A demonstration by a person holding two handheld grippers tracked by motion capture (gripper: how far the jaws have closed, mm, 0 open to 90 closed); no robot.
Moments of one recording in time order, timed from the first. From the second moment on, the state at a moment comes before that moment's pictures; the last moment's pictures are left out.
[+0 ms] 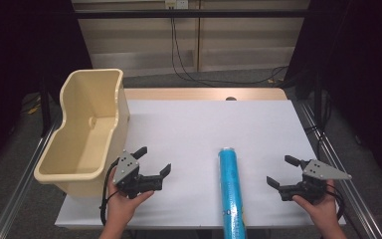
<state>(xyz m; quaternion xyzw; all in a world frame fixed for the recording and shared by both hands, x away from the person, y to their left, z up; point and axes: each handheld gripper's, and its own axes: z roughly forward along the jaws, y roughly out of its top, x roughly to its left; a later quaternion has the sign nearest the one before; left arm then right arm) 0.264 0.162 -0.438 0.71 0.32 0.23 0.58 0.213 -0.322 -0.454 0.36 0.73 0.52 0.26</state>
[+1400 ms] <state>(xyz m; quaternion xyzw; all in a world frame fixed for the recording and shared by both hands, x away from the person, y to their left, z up) 0.269 0.047 -0.435 0.79 0.34 0.03 0.51 0.212 -0.322 -0.454 0.36 0.74 0.51 0.26</state>
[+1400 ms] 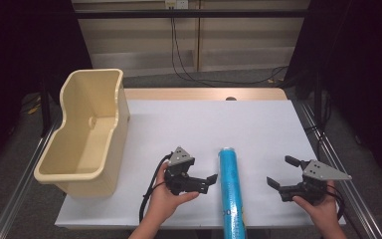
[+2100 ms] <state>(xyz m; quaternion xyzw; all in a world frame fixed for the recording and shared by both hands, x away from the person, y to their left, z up) 0.274 -0.001 -0.437 0.84 0.38 -0.03 0.39 0.212 -0.321 -0.455 0.36 0.74 0.51 0.26</state>
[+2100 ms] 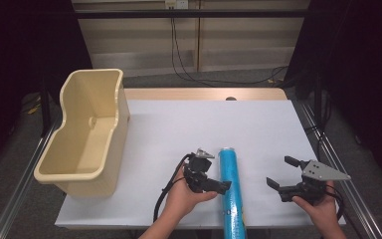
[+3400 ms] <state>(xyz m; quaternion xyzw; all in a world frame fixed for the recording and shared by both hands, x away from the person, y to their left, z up) 0.266 -0.043 -0.457 0.85 0.39 -0.06 0.34 0.212 -0.319 -0.455 0.35 0.74 0.50 0.27</state>
